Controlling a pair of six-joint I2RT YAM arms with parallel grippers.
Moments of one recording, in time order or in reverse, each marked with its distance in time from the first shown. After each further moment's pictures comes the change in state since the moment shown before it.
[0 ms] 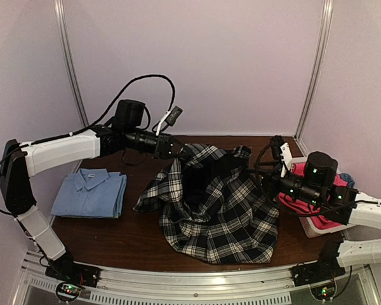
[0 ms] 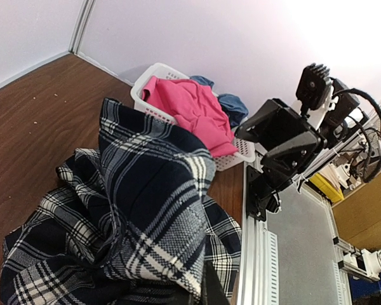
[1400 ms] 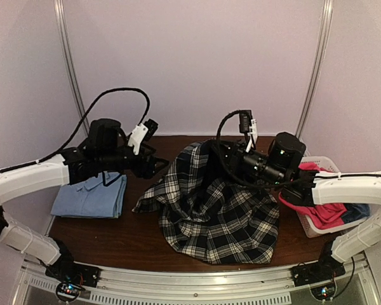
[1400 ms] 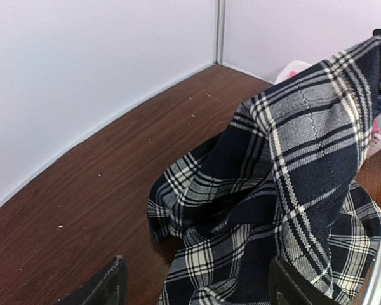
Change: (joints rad) left arm -0.042 -0.311 -0.326 0.019 -0.642 0.271; right arm 0.104 0.480 0.254 0.483 -0.097 0.247
